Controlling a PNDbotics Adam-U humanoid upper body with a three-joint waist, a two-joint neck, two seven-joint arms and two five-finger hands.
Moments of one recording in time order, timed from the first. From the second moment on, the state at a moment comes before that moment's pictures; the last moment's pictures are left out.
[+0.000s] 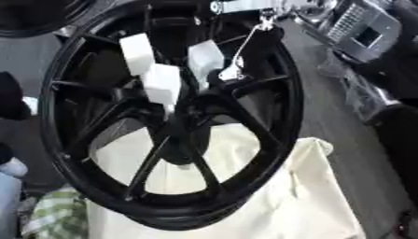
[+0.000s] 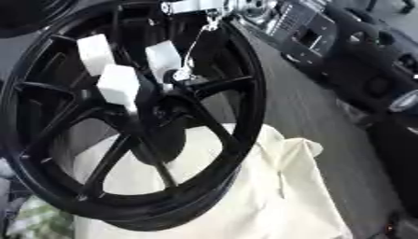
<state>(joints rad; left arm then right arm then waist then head) -0.12 0.35 0.03 -1.82 0.21 0.08 0.34 -1.09 -0.72 0.69 -1.61 0.20 0.12 0.63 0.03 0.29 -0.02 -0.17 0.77</state>
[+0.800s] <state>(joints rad) -0.12 0.35 0.03 -1.82 0.21 0.08 0.33 -1.09 -0.72 0.69 -1.61 0.17 0.16 0.60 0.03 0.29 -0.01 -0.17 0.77</state>
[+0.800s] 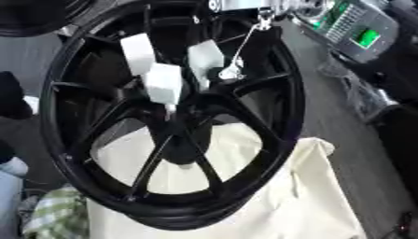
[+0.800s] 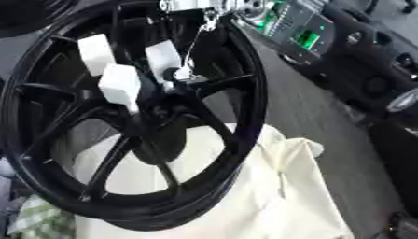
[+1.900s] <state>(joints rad) -0.12 0.35 0.03 -1.82 0.21 0.08 0.33 -1.06 -0.83 0.50 -1.81 -0.02 0.23 0.62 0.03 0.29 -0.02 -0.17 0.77</state>
